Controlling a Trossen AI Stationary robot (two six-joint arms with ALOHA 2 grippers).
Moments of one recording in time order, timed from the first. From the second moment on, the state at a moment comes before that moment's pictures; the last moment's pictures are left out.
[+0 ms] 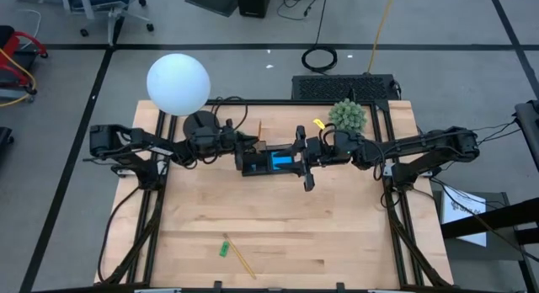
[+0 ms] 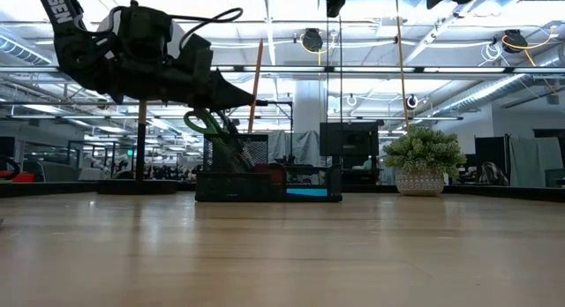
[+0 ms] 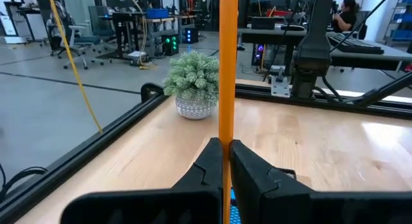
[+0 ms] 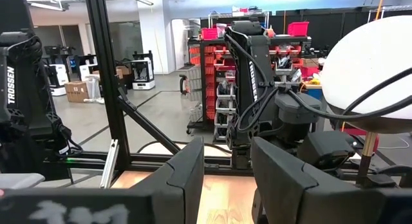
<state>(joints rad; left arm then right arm) 0.29 1.51 0.42 1.02 0.05 -0.03 0.00 1.35 0.86 0.58 -0.13 0.06</state>
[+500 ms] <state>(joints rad) 0.29 1.50 0.42 1.02 0.08 -0.06 0.00 1.35 0.86 0.58 -0.13 0.06</state>
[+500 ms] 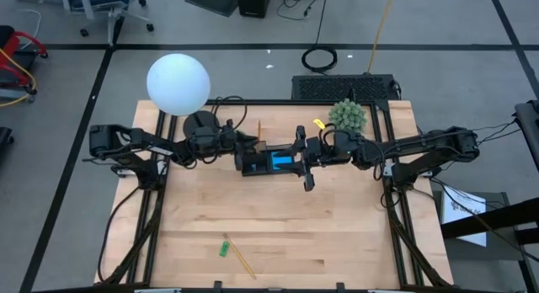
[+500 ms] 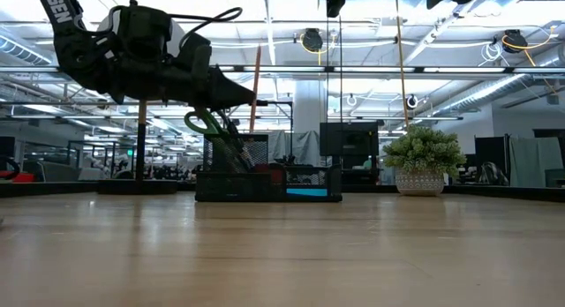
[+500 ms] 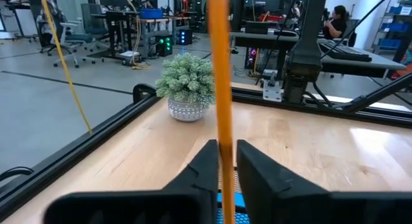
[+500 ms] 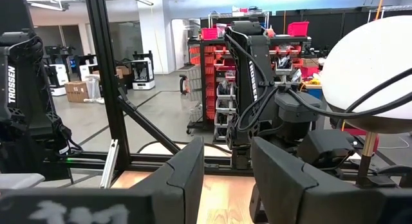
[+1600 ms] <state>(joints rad) 0.15 1.13 0.42 0.65 0.08 0.01 0.00 1.35 0.86 0.57 -0.13 0.03</state>
